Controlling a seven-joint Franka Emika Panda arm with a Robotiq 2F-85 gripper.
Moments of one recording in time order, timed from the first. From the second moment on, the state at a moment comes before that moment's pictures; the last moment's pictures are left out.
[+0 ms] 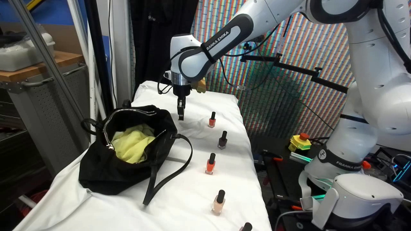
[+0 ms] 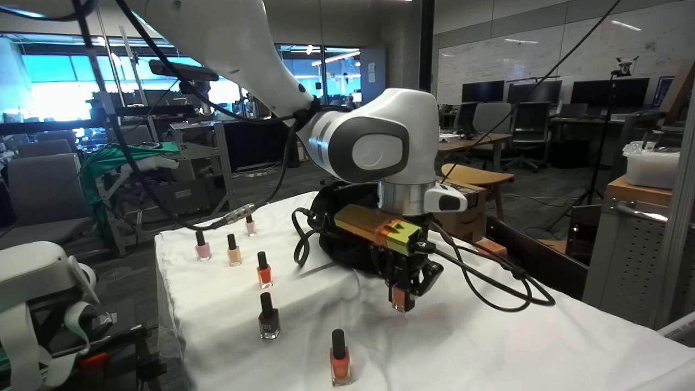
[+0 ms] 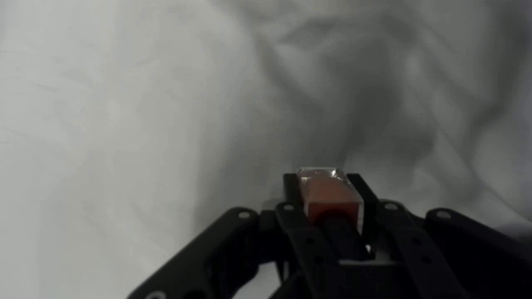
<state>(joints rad) -0.23 0.55 -0.02 -1.81 -0.05 2.33 -0.38</state>
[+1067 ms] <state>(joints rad) 0.11 0.16 0.10 -2.09 -0.19 2.34 -0.17</state>
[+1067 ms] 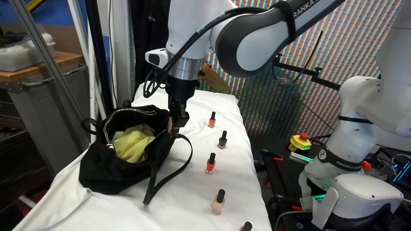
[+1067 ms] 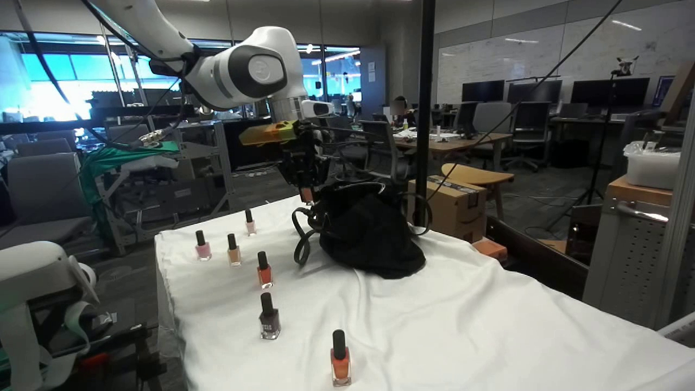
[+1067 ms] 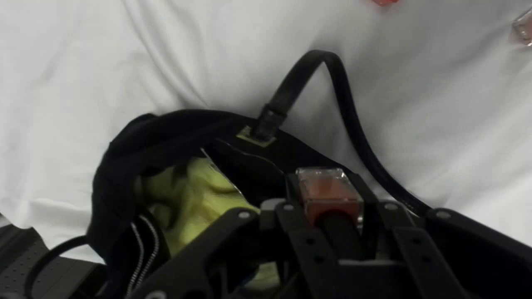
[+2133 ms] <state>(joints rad) 0.16 0.40 0.06 -1.85 -0.26 2.47 -0.04</state>
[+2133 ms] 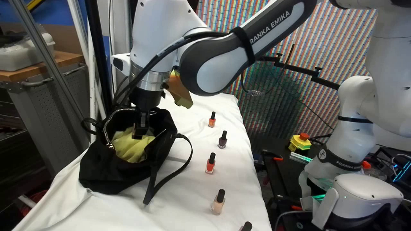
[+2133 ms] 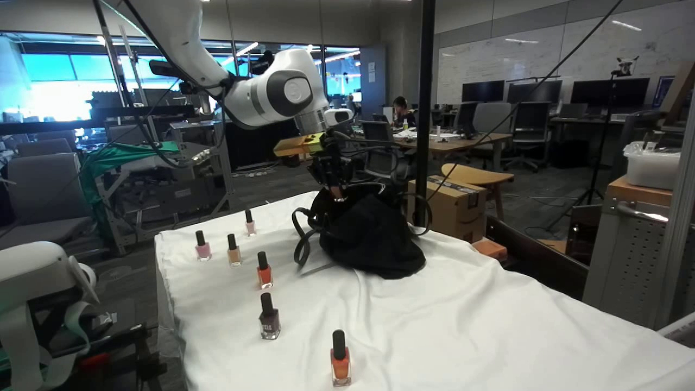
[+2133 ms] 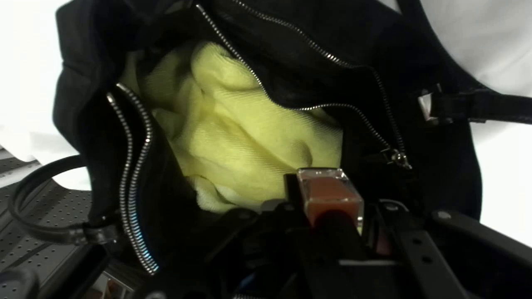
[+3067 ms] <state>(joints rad) 0.17 0.48 -0.01 -1.75 -0.30 2.51 0.08</state>
